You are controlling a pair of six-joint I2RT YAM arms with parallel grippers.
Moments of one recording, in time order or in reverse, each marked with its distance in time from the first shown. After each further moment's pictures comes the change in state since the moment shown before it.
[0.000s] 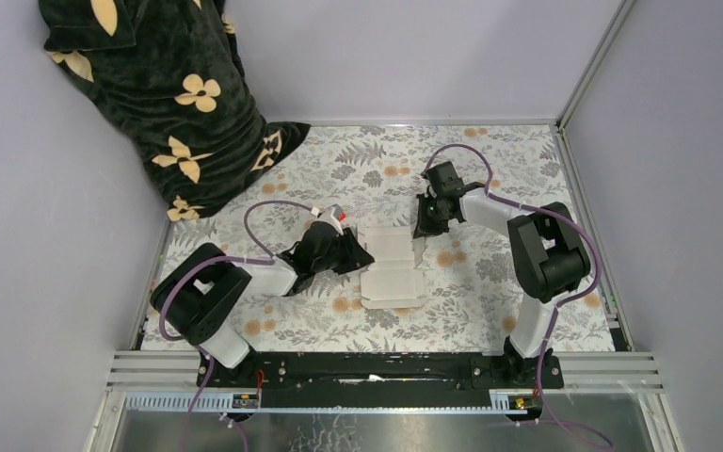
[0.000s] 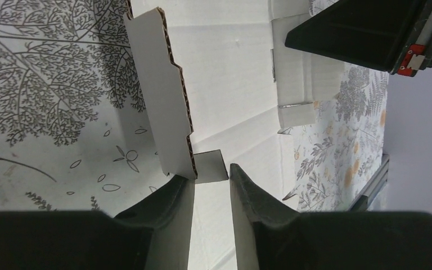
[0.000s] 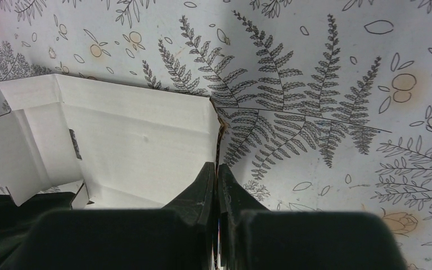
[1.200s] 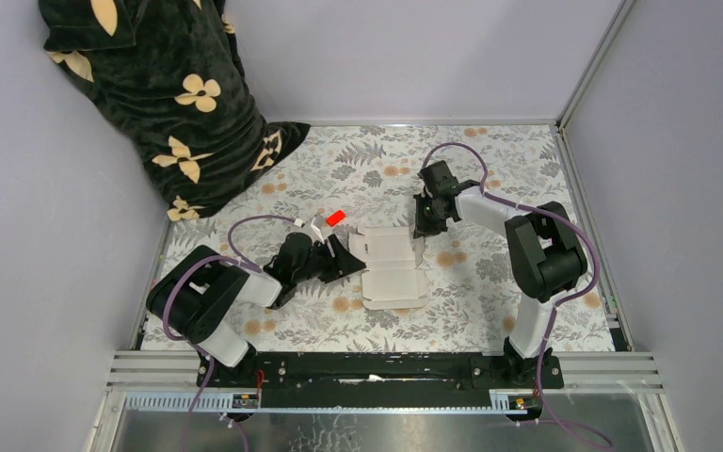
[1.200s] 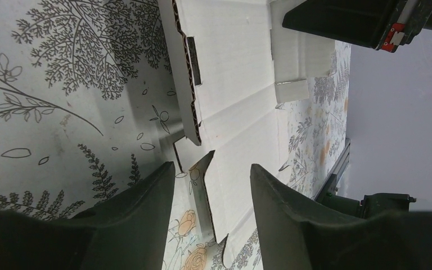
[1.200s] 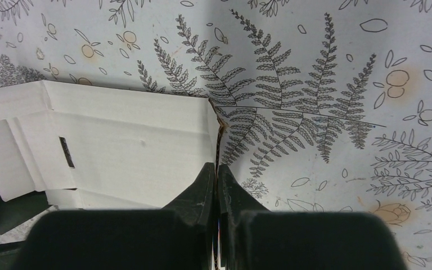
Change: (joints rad) left arm 0.105 -0.006 -0.181 0.253 0.170 -0.055; right arm 0.032 0.009 0.040 -0.058 0.090 -0.005
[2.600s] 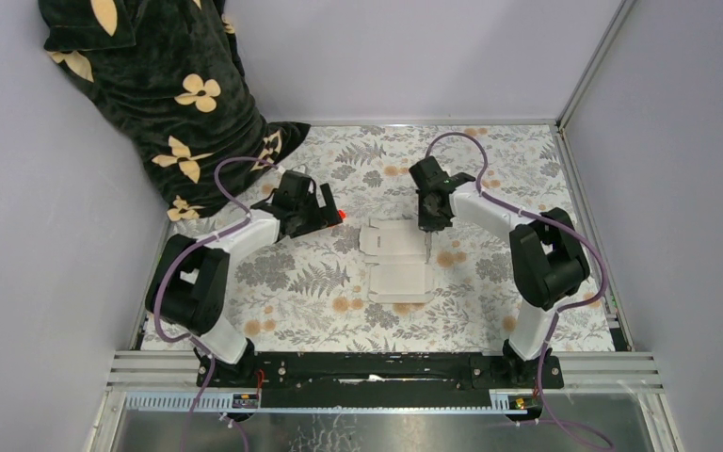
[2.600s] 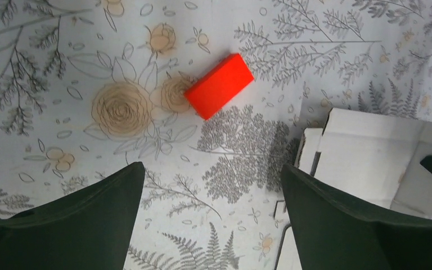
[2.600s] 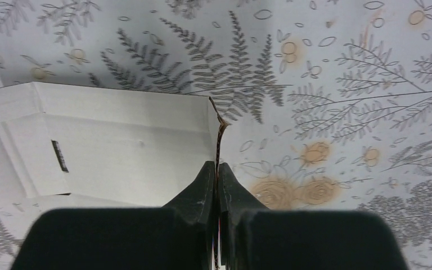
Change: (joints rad) left arm 0.192 0.043 0.620 -0.944 -0.281 0.344; right arm 0.097 -0.048 0.100 -0.188 0.320 0.102
